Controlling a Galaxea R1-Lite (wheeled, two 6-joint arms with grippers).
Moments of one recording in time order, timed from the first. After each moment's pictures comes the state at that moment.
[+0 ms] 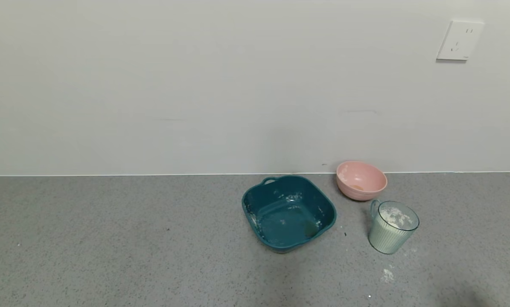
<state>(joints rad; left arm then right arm) 0.00 0.00 0.00 0.00 0.00 0.01 -0.01 0.64 -0.38 0.06 0.00 0.05</state>
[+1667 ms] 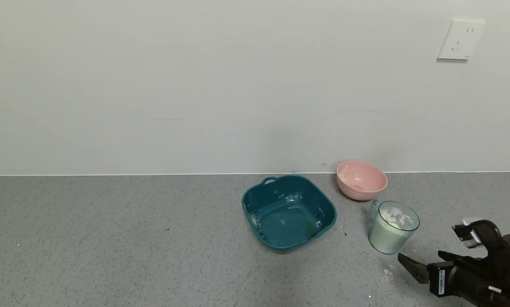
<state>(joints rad) 0.00 0.00 0.00 0.00 0.00 0.01 0.16 1.72 -0.08 -1.14 -0.01 0.10</state>
